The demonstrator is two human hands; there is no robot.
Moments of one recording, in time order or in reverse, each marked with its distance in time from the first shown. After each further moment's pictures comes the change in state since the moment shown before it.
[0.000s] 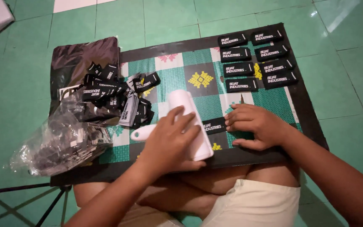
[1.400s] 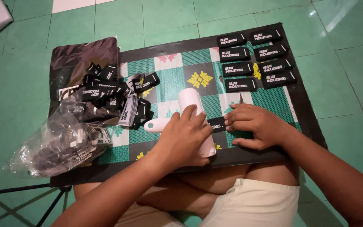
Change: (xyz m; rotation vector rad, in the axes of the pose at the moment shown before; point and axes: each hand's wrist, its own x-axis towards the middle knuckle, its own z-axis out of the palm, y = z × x) left_hand 0.027 0.012 0.015 0.074 -0.272 0.046; right_hand -0.003 0.002 0.001 -0.018 -0.008 -0.001
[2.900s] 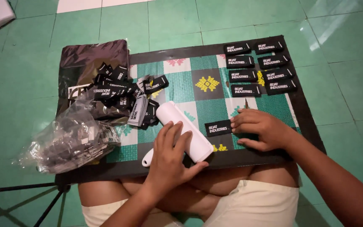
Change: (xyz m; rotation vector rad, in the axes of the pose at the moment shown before) left_hand -0.078 0.015 0.020 -0.289 0.541 -0.343; right_hand 0.002 -0.004 -0.006 0.033 -0.089 -0.002
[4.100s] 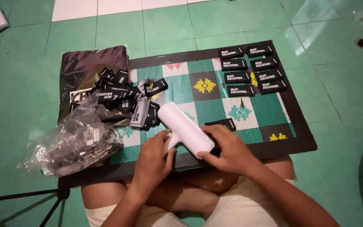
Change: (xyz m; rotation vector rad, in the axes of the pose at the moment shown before) left_hand -0.027 -0.042 -0.016 -0.067 -0.083 -0.133; right_hand 0.062 -0.097 0.074 0.007 0.202 0.629
